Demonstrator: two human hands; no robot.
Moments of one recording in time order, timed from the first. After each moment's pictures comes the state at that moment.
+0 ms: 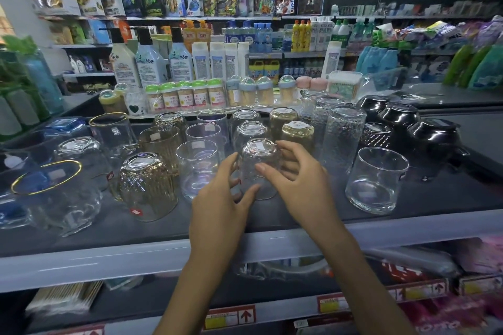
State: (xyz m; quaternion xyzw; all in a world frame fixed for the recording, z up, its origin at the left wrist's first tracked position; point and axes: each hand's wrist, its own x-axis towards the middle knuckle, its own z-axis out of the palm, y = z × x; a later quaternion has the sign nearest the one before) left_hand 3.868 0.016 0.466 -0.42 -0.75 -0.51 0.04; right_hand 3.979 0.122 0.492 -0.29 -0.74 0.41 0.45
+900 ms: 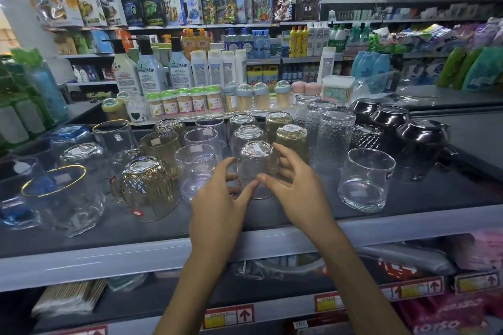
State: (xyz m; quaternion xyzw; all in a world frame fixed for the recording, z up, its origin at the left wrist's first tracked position) left_hand 3.876 0.017 0.476 -0.39 -0.77 -0.51 0.02; right_hand 3.985 0.130 0.479 -0.26 -0.75 0.45 0.41
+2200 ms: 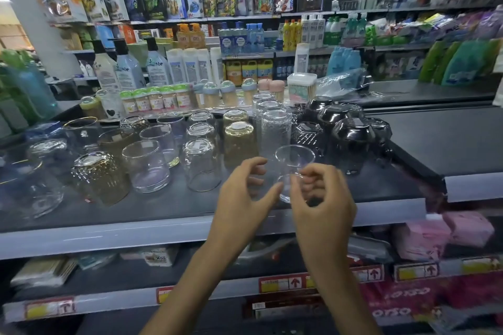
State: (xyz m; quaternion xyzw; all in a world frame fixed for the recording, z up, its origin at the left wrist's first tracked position) left_hand 4.011 0.076 0.489 -0.49 -0.68 -0.54 -0.04; right_hand 4.136 0.136 0.484 -0.32 -0.68 0.25 0.61
